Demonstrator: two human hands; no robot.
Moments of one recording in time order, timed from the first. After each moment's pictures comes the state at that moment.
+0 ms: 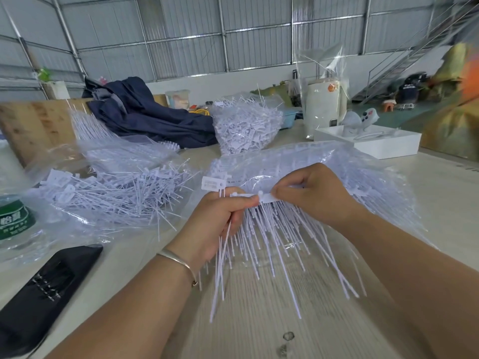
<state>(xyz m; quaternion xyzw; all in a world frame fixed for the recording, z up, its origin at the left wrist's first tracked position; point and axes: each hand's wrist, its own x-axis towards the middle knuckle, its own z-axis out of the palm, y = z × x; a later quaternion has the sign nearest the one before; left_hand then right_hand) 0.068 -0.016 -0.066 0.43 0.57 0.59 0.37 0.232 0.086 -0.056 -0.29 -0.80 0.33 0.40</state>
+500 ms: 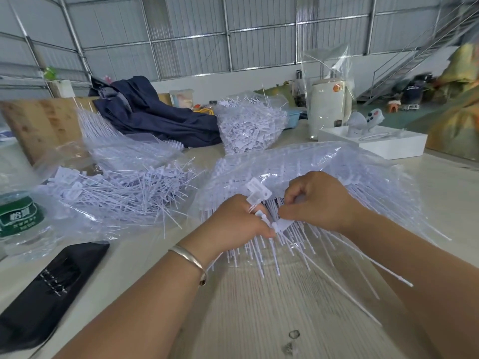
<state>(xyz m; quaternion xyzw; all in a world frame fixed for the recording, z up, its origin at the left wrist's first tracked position) 0.083 -0.018 -0.057 0.57 0.71 0.34 0.24 0.232 0.079 -0.055 -0.31 -0.87 0.22 0.31</state>
